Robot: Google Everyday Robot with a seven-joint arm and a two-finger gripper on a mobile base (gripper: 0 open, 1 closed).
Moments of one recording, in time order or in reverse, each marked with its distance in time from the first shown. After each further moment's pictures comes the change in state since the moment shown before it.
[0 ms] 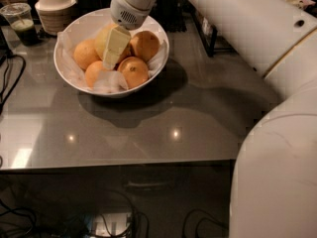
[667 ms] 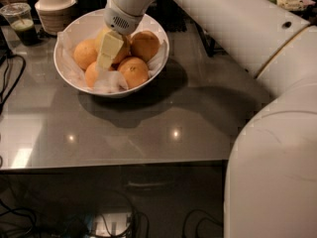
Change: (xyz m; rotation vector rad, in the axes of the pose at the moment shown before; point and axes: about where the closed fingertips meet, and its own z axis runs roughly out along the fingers) arm -0.005 0.005 0.020 -0.012 0.005 0.044
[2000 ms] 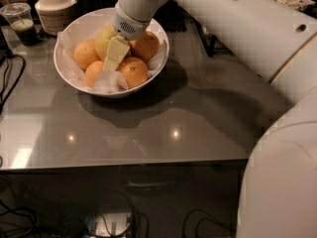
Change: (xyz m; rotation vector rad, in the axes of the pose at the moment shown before) arm 0.024 0.001 -0.003 0.040 0.041 0.074
